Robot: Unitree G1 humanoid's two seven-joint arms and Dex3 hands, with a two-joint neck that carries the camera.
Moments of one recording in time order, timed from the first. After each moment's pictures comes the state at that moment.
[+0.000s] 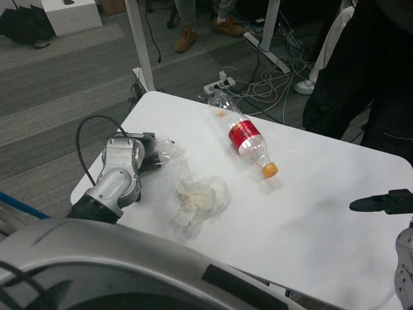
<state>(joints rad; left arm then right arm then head) 0.03 0.20 0.02 -0.09 1.54 0.54 -0.89 -0.35 -0.51 0.40 0.57 0.59 -0.94 -0.28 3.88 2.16</state>
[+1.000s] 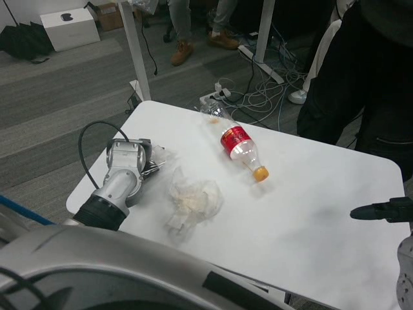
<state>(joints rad) -0.02 0.16 0.10 0.04 1.61 0.50 -0.89 -0.34 -0.51 0.40 0.55 0.59 -0.94 -0.28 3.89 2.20</state>
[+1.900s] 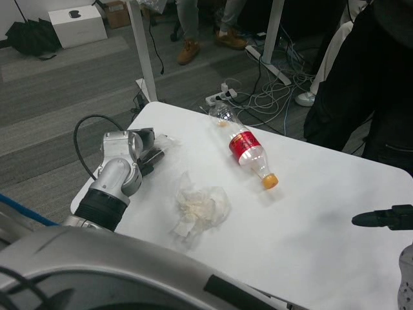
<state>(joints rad) -0.07 0.13 0.23 -0.03 1.49 0.46 -0.88 -0.32 -0.51 0.39 0.55 0.60 -0.94 -0.28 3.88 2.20</state>
